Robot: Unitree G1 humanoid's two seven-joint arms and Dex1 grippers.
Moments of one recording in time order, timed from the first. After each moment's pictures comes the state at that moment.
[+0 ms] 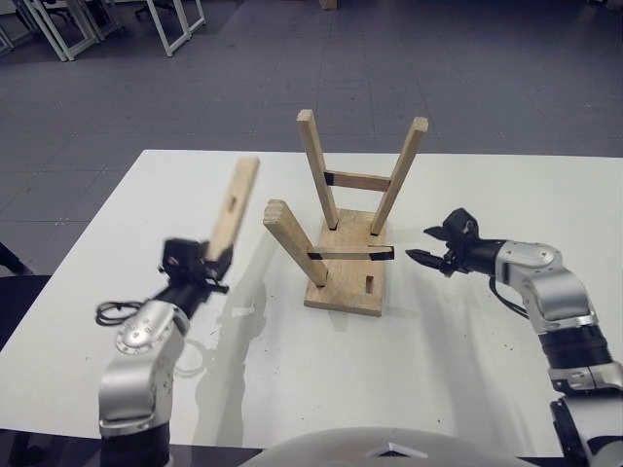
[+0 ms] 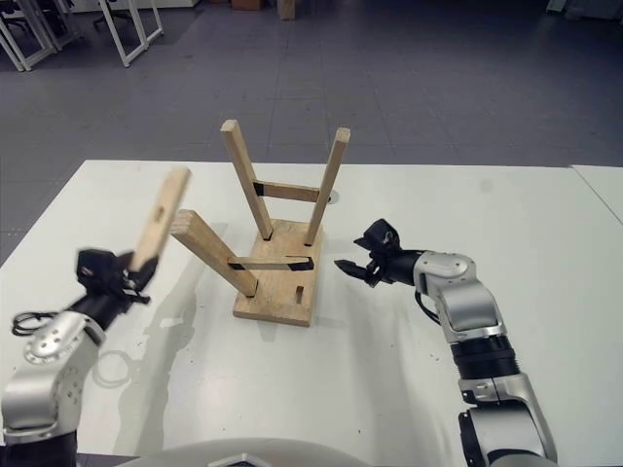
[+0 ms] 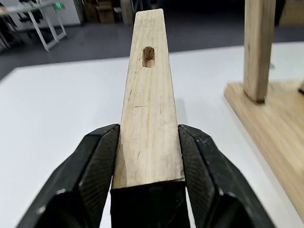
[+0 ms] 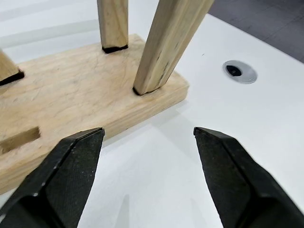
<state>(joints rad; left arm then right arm) 0.05 0.37 0.33 -0.47 -0.28 0.54 -0.27 -0.39 -0.54 0.07 0.08 0.18 0.52 0.81</state>
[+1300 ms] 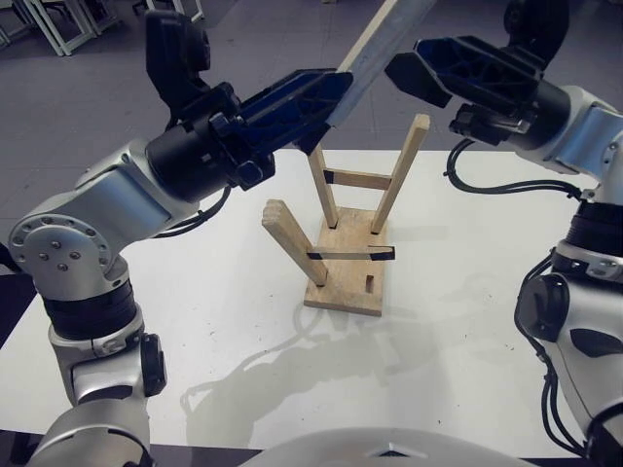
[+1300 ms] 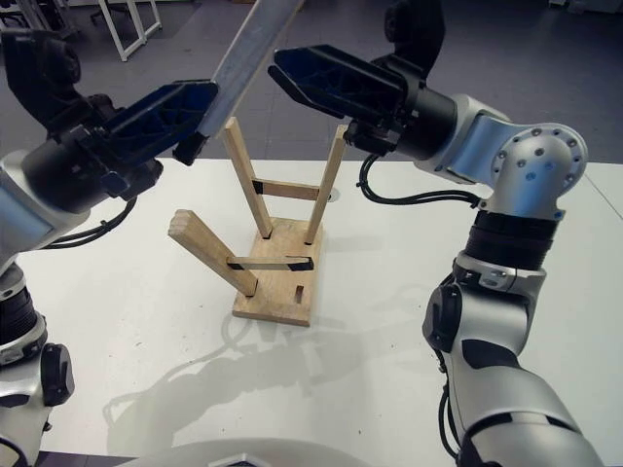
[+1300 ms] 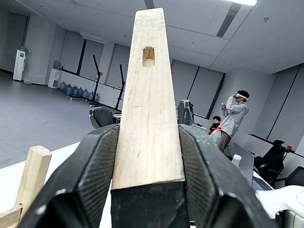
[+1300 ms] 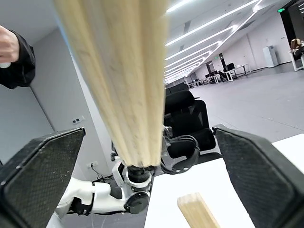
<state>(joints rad) -0.62 0.62 0.22 -0.38 -1.68 0.90 -0.24 -1.00 -0.39 -0.33 0.13 1.19 1.30 0.83</state>
